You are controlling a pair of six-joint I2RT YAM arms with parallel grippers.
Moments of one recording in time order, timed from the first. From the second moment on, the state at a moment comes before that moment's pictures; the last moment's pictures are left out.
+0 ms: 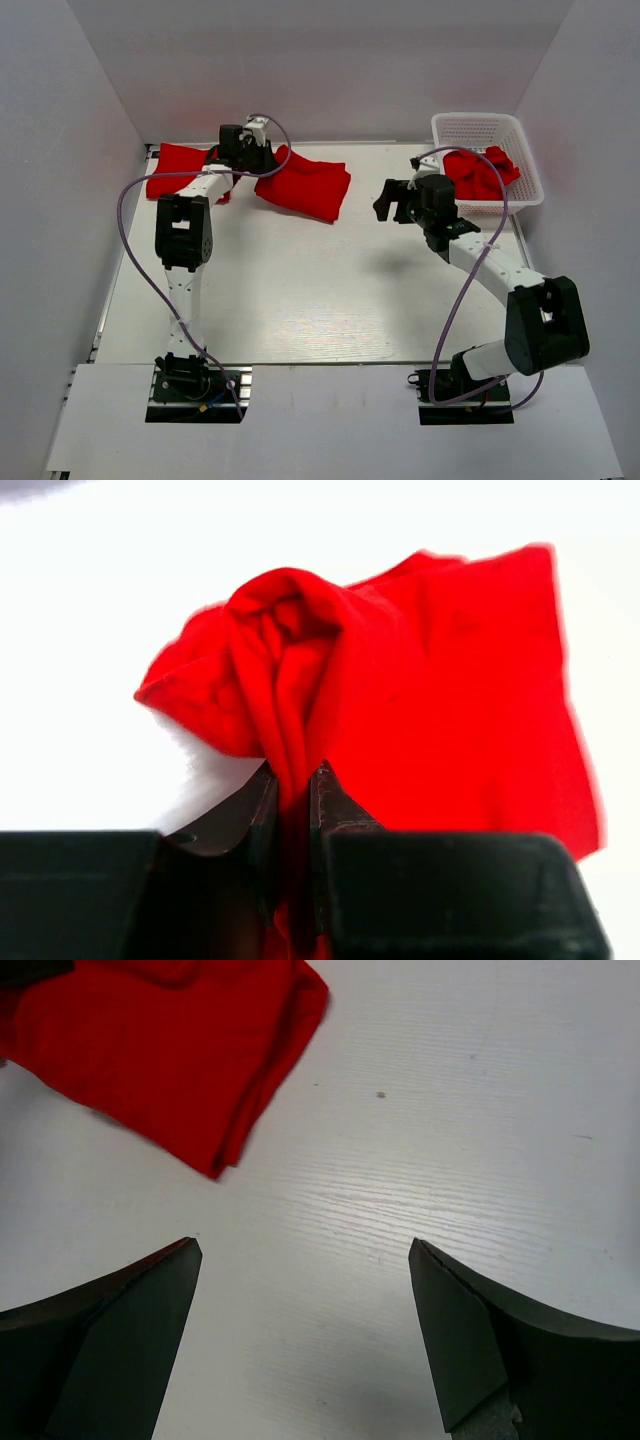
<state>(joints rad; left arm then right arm) -0.13 2.34 1.82 -0.05 0.51 -0.04 0.34 1.44 0.91 0.09 -0.09 0.26</state>
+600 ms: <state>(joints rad) -0.05 2.29 2.17 -0.42 0.48 0.22 0.34 1.32 0.85 0.06 0.08 0.27</state>
